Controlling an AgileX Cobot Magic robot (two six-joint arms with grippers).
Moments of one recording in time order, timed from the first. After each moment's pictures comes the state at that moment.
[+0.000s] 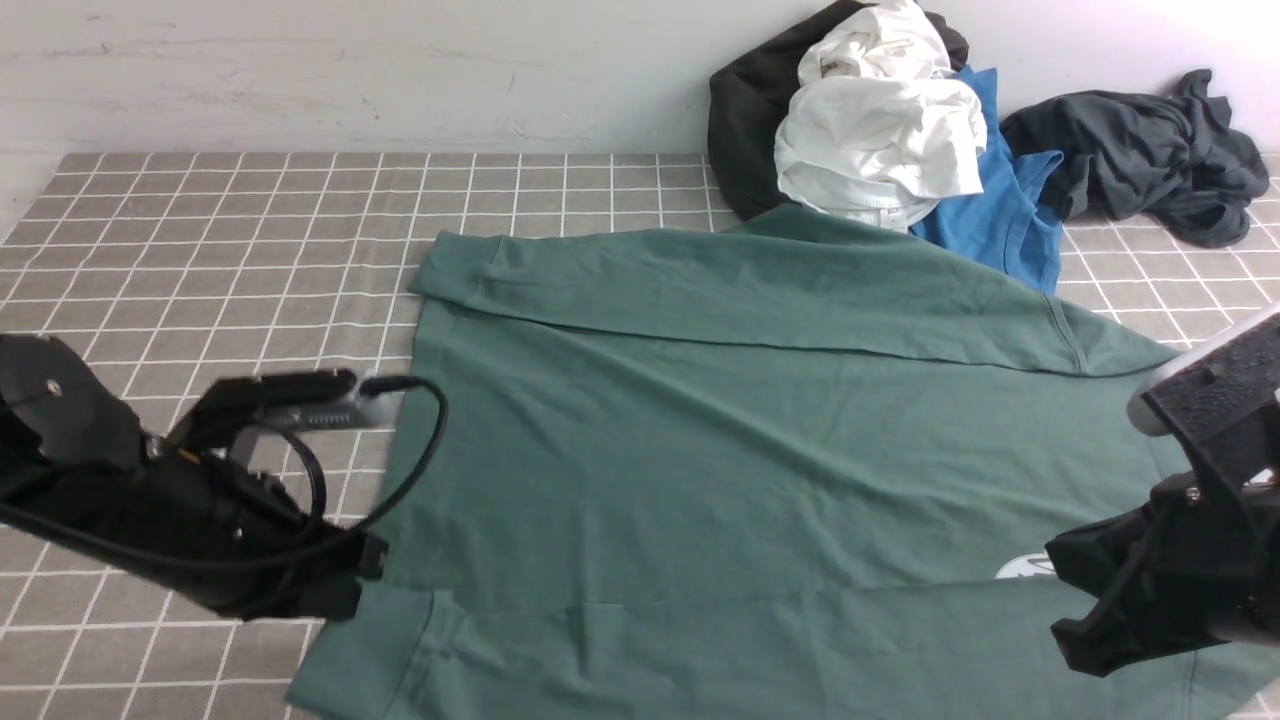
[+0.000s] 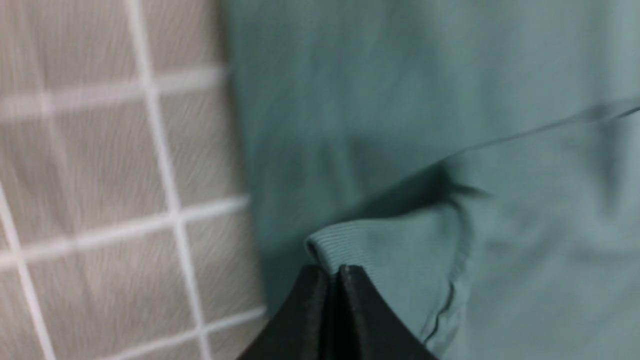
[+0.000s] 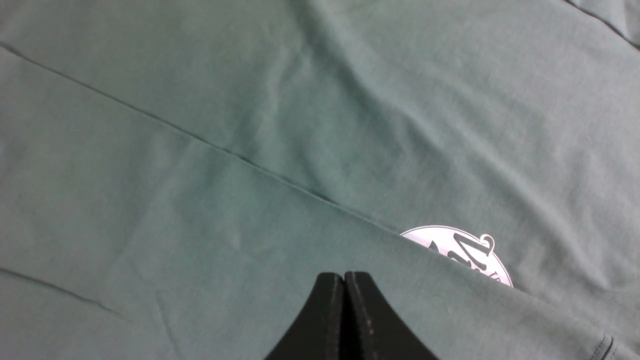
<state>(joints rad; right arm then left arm) 0.35 1.11 -0.59 0.13 0.51 -0.30 -0.07 1.47 -0.79 -0.59 0.69 0.43</state>
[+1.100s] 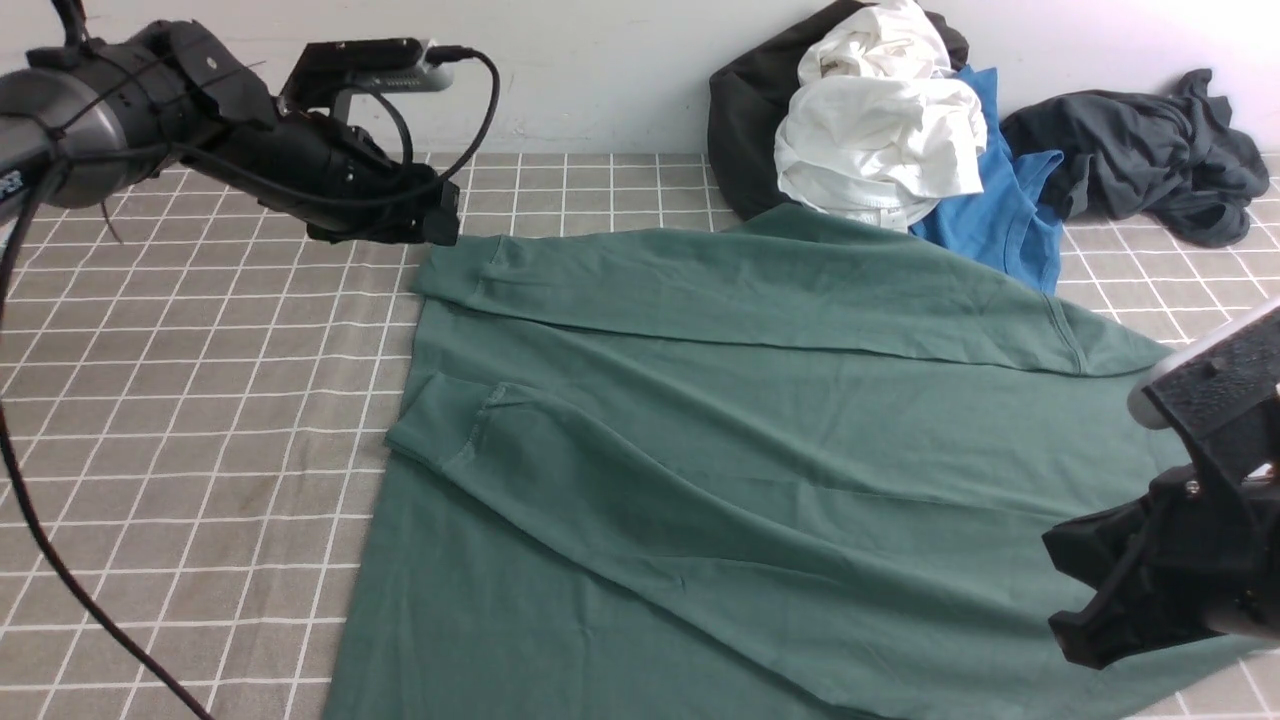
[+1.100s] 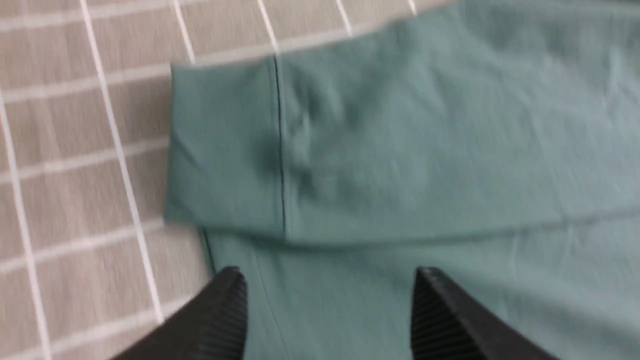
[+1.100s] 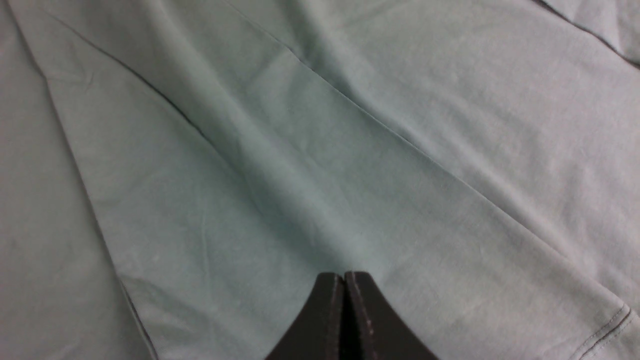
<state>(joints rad) 0.35 1.11 -0.59 0.14 0.49 -0.31 -0.04 2.18 -1.84 -0.56 0.68 0.45</state>
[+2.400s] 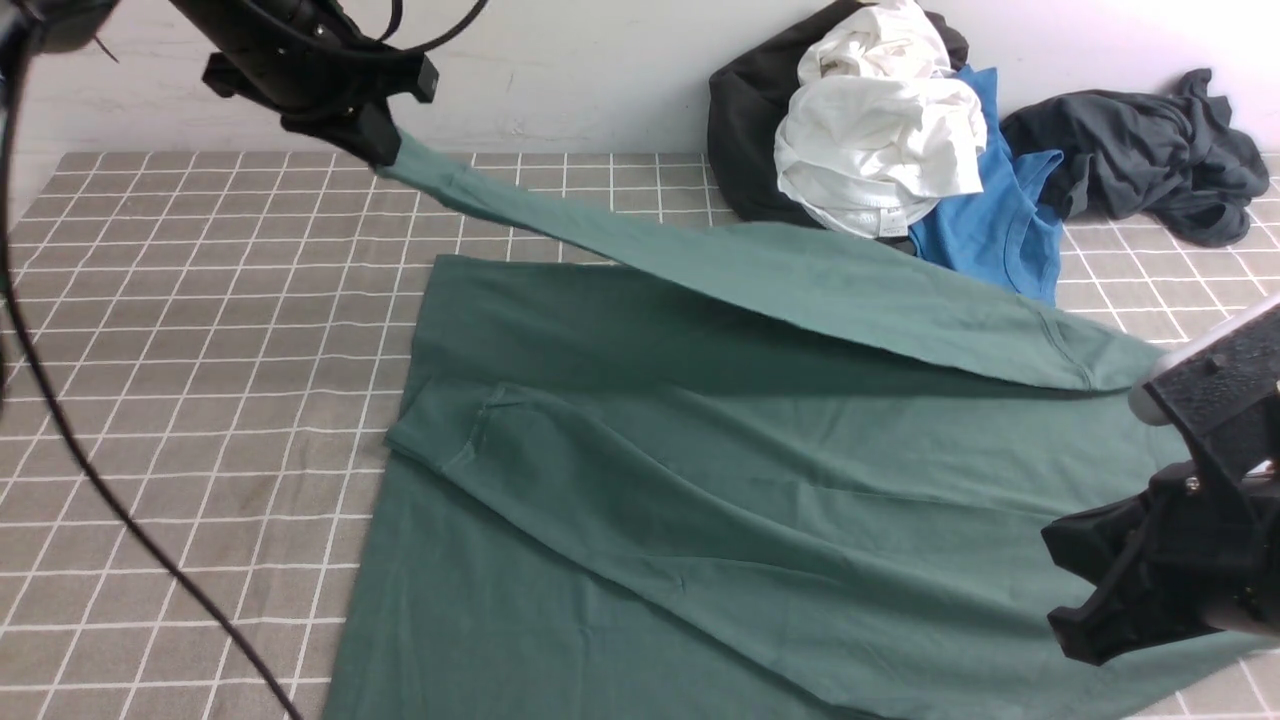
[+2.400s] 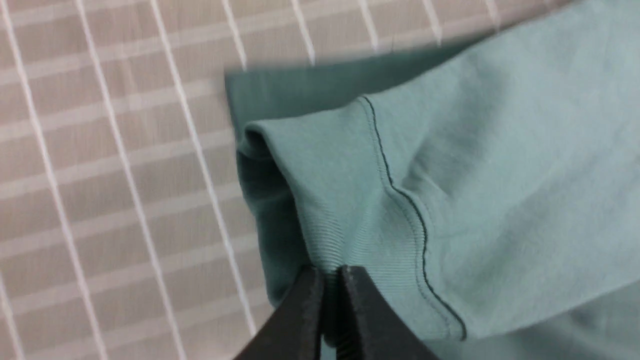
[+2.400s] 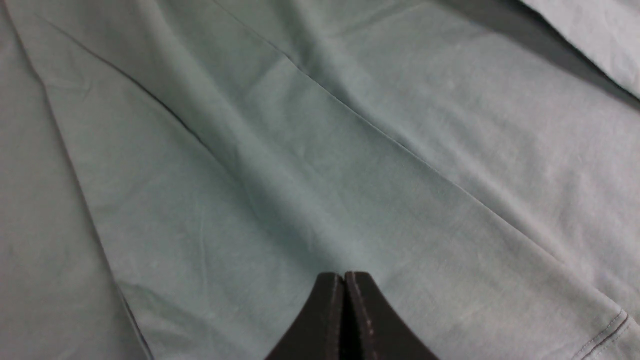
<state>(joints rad) 0.35 1.11 -0.59 0.14 0.48 -0.31 -0.10 2.08 -2.12 -0.22 1.23 0.15</state>
